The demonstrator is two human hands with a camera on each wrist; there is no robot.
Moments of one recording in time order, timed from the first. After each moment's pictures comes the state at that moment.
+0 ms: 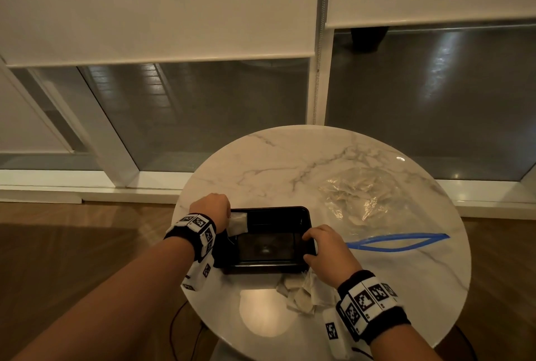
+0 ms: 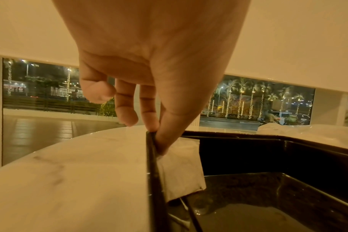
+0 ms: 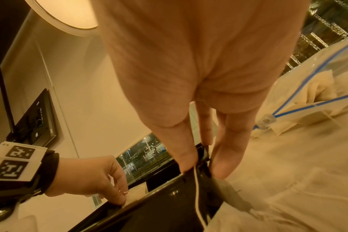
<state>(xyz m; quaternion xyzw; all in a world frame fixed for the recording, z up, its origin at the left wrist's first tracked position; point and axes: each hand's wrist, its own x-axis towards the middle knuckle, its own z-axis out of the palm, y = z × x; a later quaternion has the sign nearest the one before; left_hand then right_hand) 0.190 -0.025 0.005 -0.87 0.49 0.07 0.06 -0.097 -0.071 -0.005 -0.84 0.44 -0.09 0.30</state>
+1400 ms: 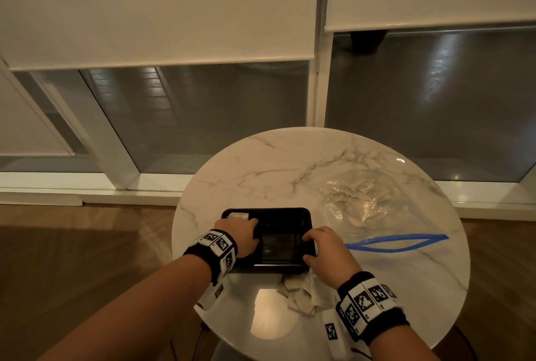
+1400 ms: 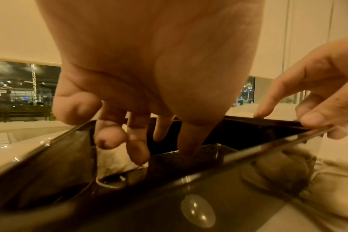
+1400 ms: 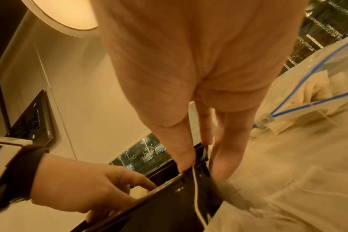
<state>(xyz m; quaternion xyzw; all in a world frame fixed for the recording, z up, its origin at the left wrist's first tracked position) 0.128 -0.015 -0.003 -0.80 0.58 0.10 0.14 -0.098 -0.070 -0.006 -0.84 0.44 -0.10 0.31</state>
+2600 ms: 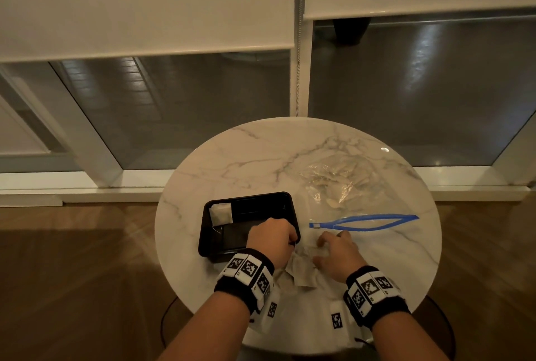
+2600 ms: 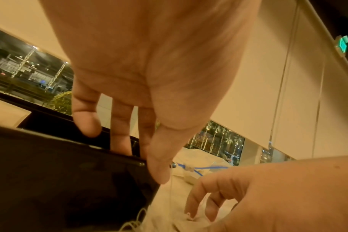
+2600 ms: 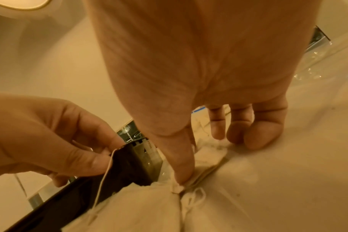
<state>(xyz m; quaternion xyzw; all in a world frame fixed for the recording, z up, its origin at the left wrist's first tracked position) 0.010 -0.015 0.005 -0.77 0.61 0.17 -0.05 -0.151 -0.087 -0.056 -0.77 0.56 0.02 0.31</state>
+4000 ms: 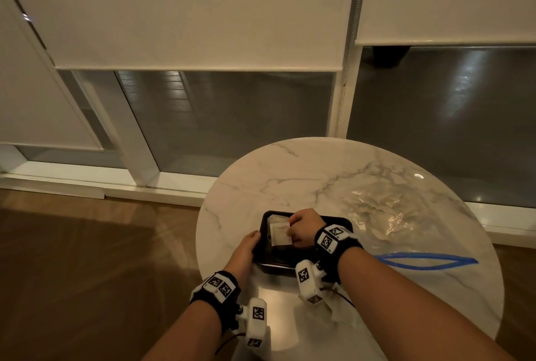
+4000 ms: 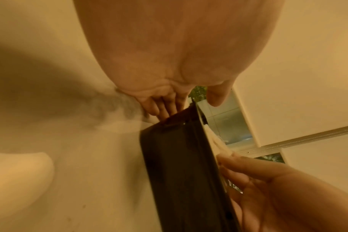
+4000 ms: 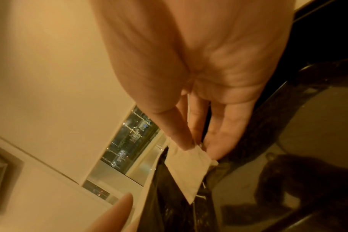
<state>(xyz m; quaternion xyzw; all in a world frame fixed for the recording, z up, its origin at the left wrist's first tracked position) 0.127 0.035 -0.046 -0.64 0.11 0.48 -0.58 0.024 -0.113 -0.009 -0.68 0.48 -0.06 0.55</state>
